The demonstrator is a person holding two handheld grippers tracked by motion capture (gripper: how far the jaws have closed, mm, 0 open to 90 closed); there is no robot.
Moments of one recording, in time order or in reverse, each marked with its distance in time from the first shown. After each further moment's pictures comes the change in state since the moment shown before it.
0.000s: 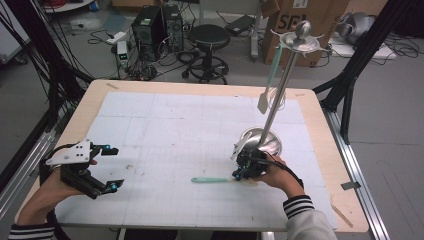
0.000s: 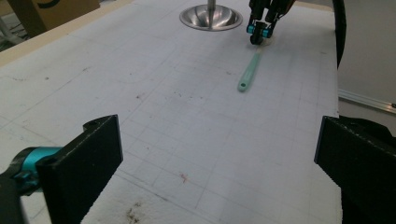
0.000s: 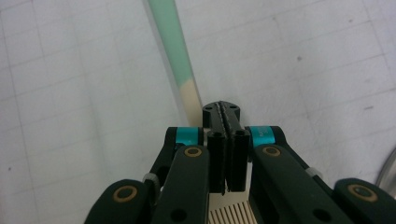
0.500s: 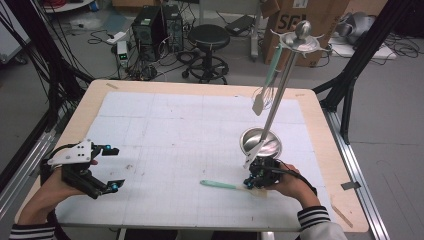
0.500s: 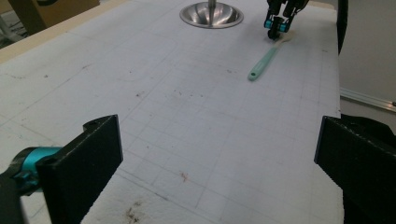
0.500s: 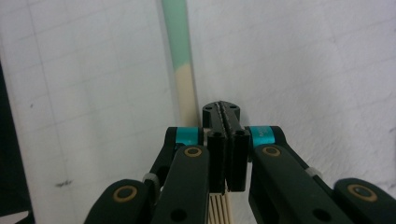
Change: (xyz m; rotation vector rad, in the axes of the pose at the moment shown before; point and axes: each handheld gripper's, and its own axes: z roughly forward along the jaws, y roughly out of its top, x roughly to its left) left arm 0.000 0.000 0.002 0.008 0.001 -0.002; right arm 0.011 -0.037 -0.011 0.008 0.006 0.001
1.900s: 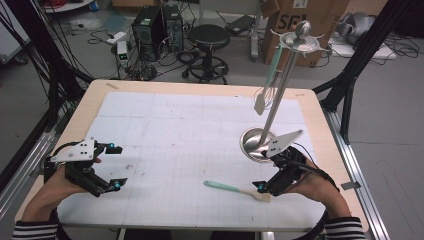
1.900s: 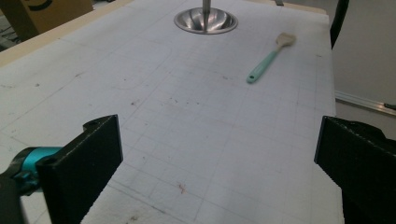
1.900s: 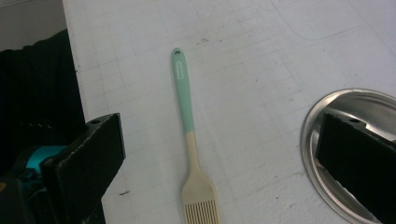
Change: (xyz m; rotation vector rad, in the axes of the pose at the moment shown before) left arm 0.003 0.004 0.006 -0.014 -0.032 0.012; right arm 0.030 -0.002 -0.091 -0.295 -0.121 0.029
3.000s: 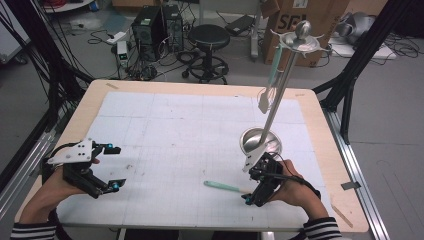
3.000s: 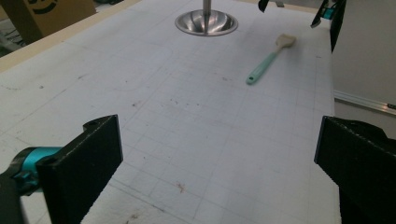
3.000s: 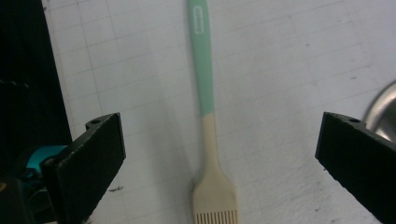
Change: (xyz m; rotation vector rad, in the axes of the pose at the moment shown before) left arm -0.004 0.001 -0.004 -0.007 0.013 0.006; right arm 0.015 0.001 0.060 0.227 0.030 -0.081
